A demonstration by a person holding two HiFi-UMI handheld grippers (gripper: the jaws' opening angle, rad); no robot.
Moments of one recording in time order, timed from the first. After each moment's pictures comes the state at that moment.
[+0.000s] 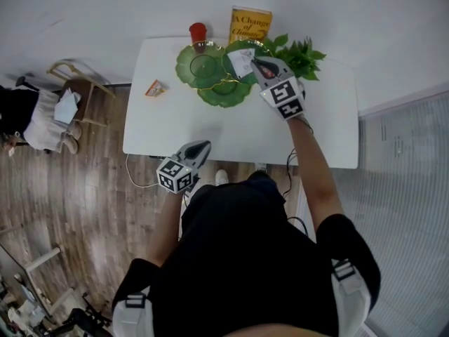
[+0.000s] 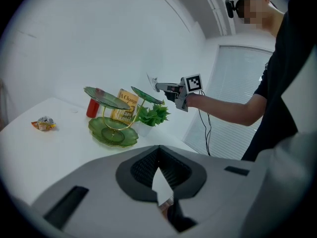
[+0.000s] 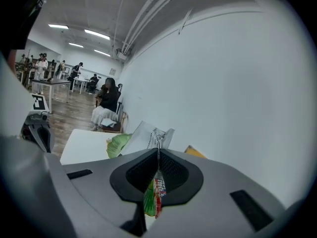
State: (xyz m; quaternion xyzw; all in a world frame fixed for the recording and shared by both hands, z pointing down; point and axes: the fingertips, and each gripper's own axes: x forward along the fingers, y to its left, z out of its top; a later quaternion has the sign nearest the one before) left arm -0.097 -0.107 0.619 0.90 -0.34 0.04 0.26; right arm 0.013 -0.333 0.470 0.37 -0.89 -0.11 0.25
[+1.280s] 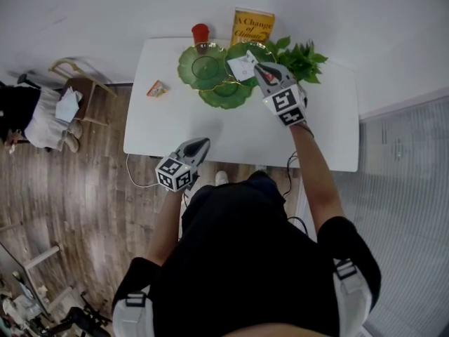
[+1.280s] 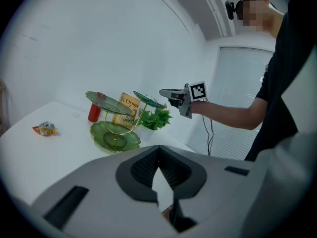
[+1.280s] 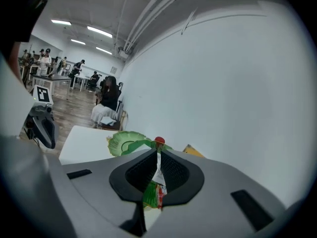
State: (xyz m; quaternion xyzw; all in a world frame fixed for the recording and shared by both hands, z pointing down) left arm -0.104 -0.121 0.612 0.90 -0.36 0.03 0.25; right arm 0.018 -0.327 0.479 0.38 -0.88 -0.12 0.26
